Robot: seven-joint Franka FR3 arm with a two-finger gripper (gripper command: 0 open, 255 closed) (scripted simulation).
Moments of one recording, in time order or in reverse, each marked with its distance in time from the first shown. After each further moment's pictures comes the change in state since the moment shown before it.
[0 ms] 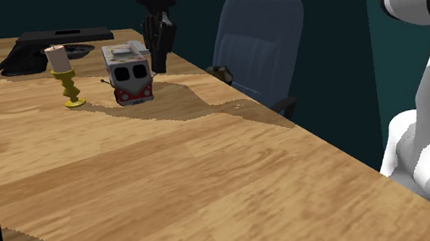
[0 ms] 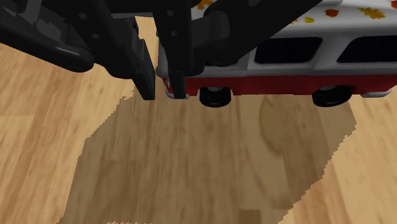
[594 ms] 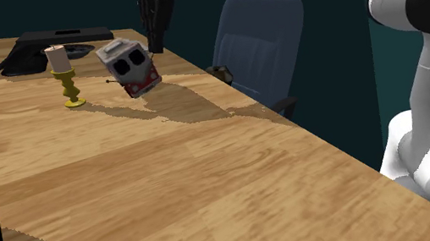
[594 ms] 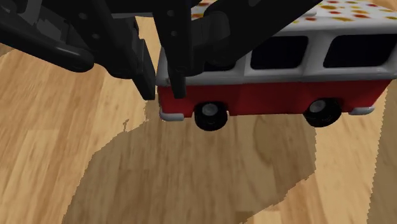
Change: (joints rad) arm 0.007 0.072 0.003 0.211 -0.010 -0.140 0.026
